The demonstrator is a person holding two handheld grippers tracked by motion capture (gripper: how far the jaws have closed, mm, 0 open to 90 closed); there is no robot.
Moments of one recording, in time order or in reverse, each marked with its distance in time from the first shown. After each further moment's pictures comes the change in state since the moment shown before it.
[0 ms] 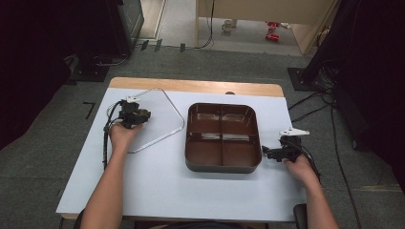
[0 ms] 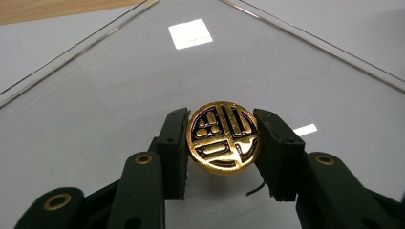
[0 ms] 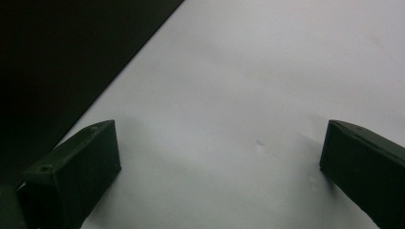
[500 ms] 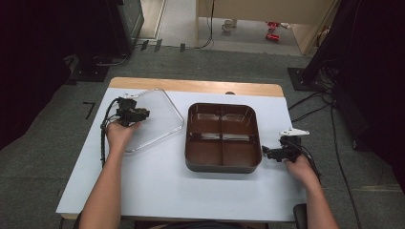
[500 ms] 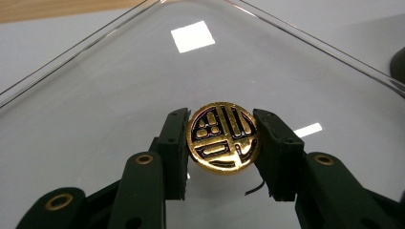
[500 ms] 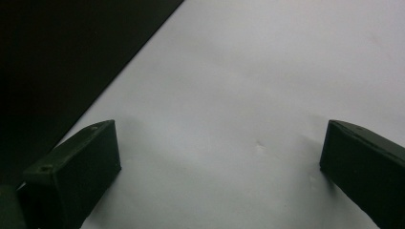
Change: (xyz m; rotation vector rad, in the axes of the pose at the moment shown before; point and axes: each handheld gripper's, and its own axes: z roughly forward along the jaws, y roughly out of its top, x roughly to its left) left arm 0.003 0.011 -0.017 0.026 -0.032 -0.018; right arm 0.000 0.000 0.000 0.000 -0.001 -0.001
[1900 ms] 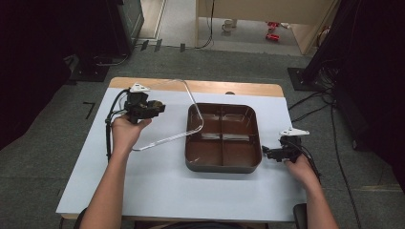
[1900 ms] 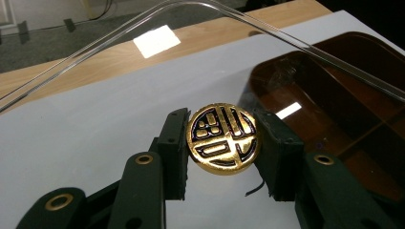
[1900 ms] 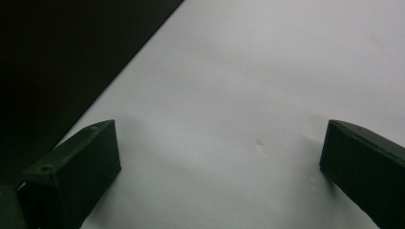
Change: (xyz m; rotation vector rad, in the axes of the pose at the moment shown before) left arm -0.086 0.041 -0.068 -0.096 -0.188 0.136; right arm 0.000 0.000 0.000 0.000 0.001 -0.003
